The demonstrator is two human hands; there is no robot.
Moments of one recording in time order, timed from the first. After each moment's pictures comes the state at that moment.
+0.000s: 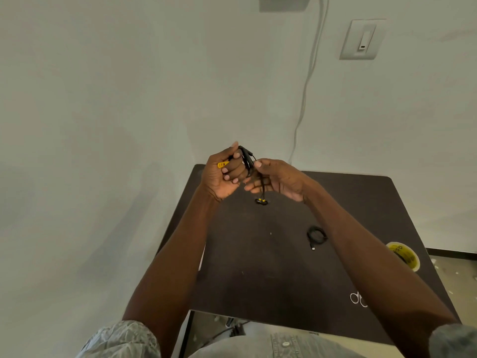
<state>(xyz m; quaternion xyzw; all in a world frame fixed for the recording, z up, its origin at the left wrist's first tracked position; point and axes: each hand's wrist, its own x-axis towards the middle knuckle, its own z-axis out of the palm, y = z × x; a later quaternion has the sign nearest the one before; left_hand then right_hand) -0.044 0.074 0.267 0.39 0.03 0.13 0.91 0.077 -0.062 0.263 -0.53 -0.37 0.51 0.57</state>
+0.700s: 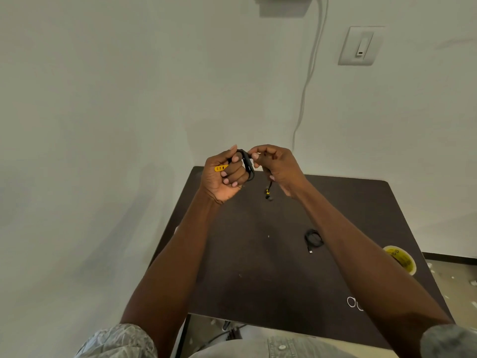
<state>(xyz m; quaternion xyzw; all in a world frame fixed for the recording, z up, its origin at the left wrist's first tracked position) -0.045 0.067 0.270 0.35 0.00 0.11 0.93 0.072 -0.052 0.279 -0.62 -0.37 0.28 0.64</state>
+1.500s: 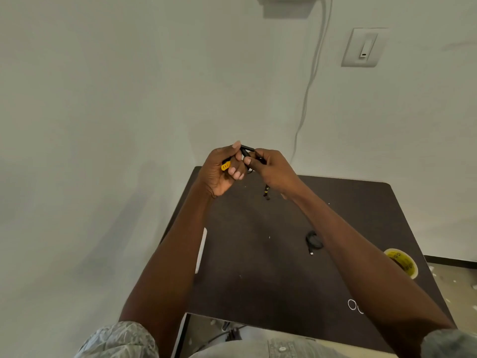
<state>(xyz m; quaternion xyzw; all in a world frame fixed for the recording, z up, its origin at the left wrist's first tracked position) -0.050 0.074 0.285 0.49 0.06 0.19 0.85 0.054 -0.045 0.288 -0.69 -0.45 0.22 0.52</state>
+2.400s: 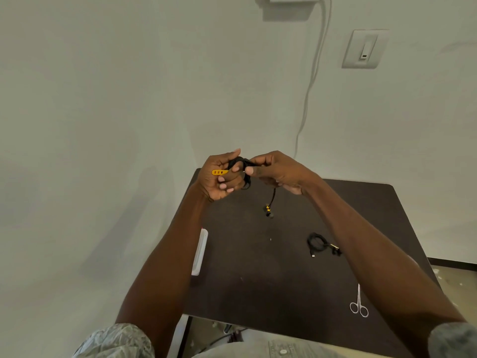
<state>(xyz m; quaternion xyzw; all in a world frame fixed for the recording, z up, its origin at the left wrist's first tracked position) -0.053 0.085 0.282 0.48 0.02 0.00 0.88 0.060 -0.068 0.325 -0.60 -0.48 0.42 0.48</state>
